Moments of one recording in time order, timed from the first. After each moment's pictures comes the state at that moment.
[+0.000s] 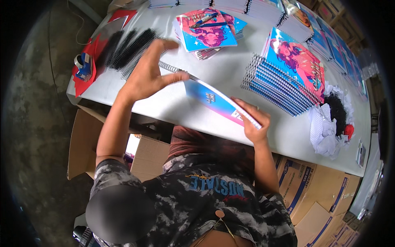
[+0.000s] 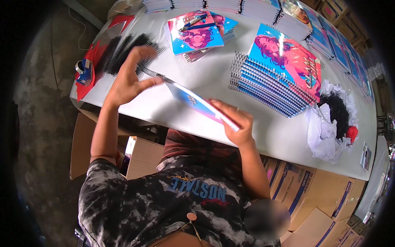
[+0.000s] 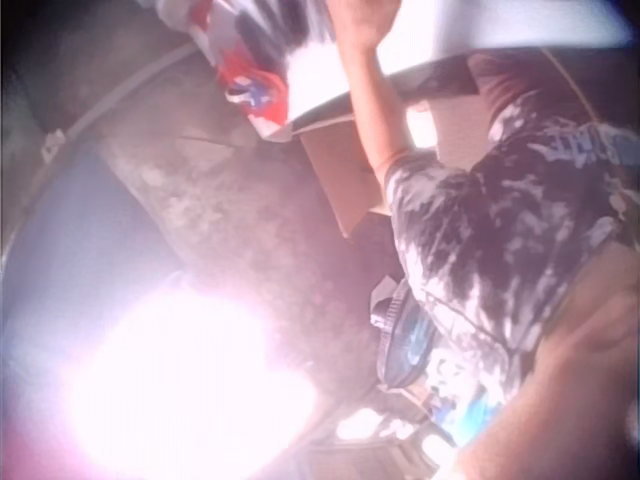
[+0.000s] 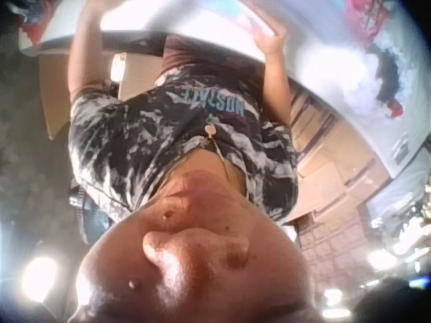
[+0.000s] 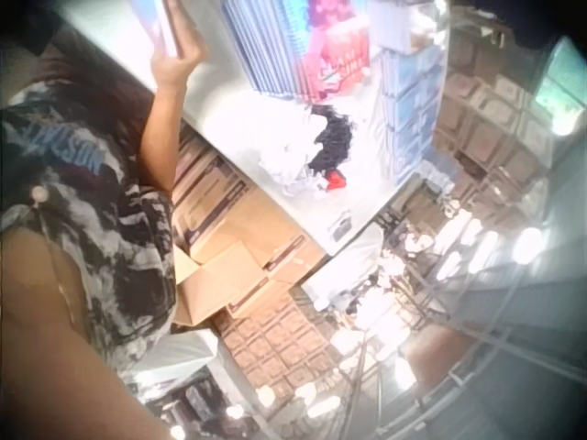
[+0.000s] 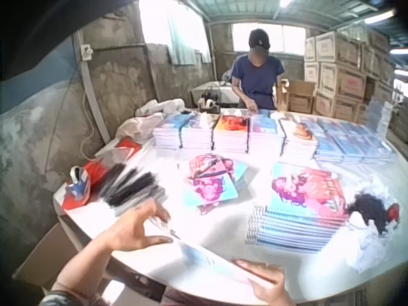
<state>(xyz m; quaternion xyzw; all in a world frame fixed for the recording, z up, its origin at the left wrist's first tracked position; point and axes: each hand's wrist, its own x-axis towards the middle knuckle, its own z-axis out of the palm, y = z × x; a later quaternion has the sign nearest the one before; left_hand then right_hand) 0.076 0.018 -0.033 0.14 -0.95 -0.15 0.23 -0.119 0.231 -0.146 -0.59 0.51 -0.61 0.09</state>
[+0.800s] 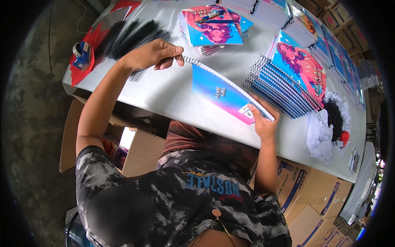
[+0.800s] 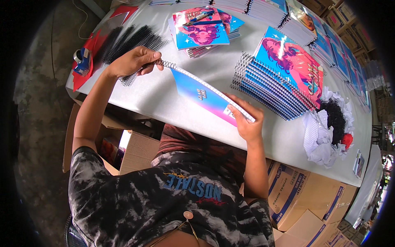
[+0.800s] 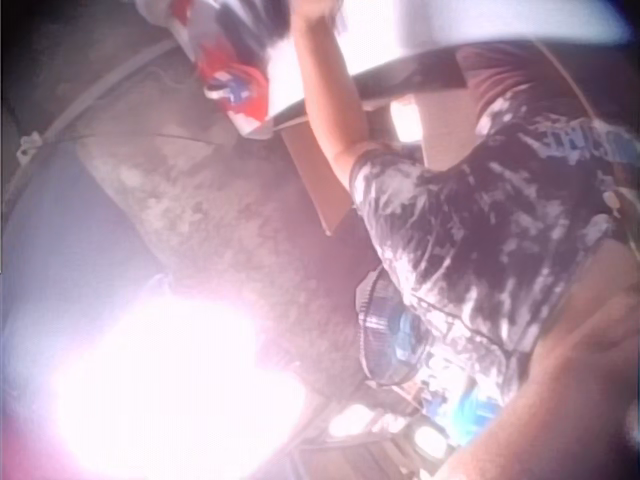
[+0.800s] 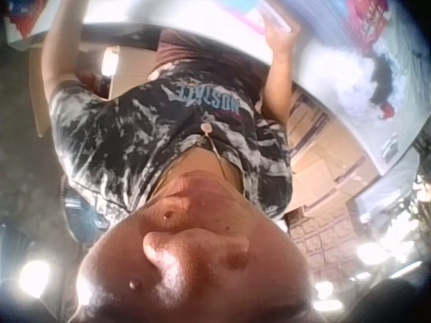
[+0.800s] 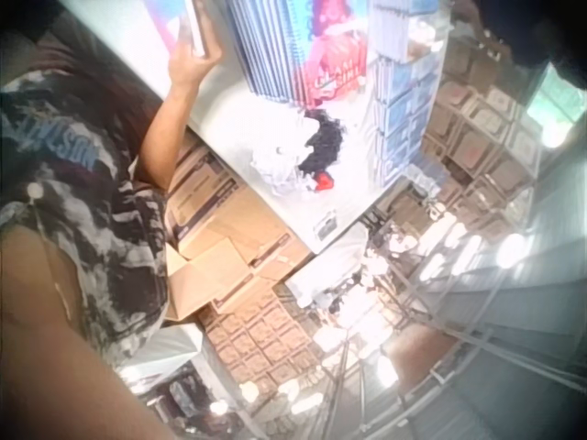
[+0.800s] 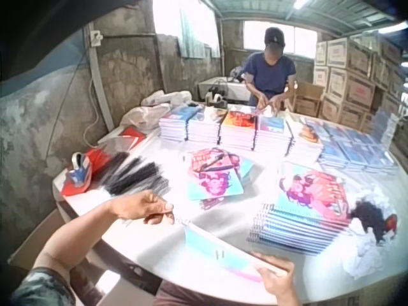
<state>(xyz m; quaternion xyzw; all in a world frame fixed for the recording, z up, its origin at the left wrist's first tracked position) 0.074 -0.036 -0.044 0.20 -0.82 -0.53 -0.02 -0.131 0.234 -0.139 -0.52 0.55 -0.63 0.15</state>
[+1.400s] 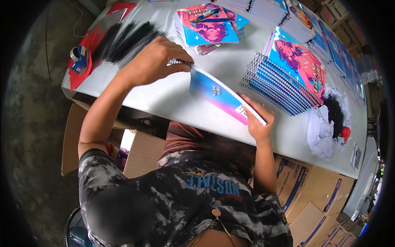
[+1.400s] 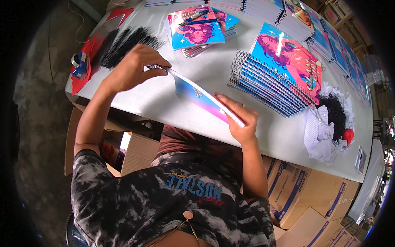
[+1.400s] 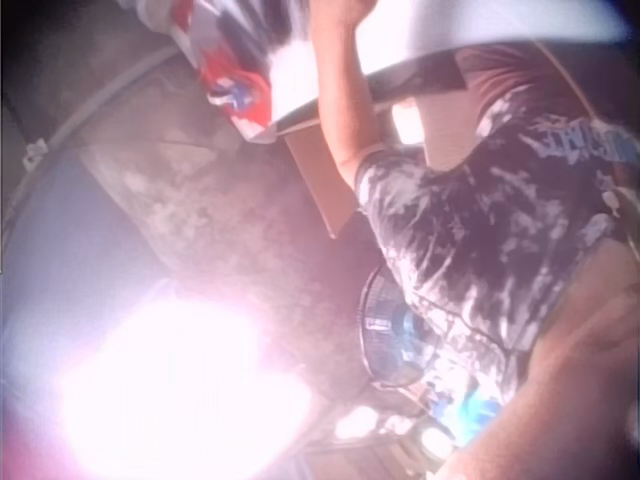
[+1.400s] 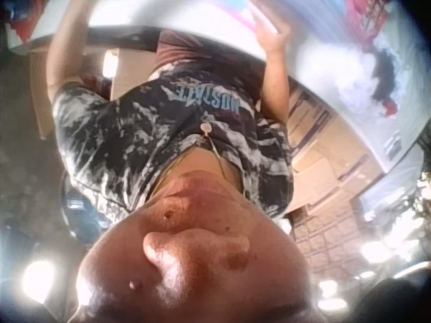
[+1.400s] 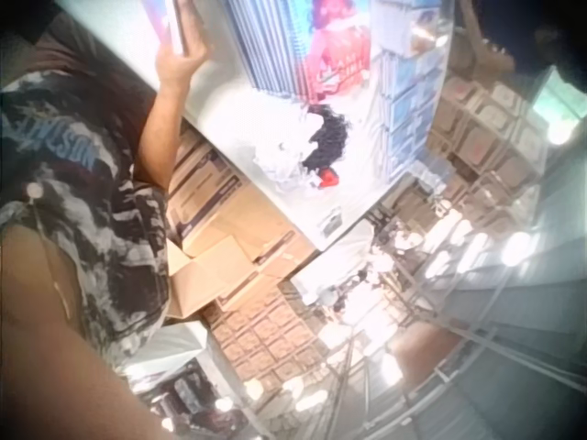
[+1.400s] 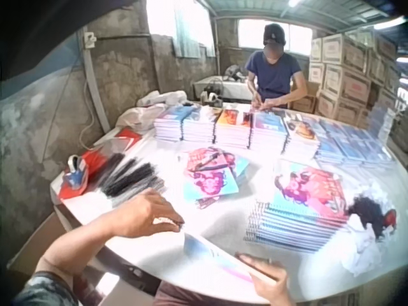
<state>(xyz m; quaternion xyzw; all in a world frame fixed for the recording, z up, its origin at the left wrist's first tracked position) 0.068 -0.008 -0.036 0.05 -0.99 -0.08 0.04 -0.126 0.231 -0.144 -0.57 0.54 -0.61 0.11</state>
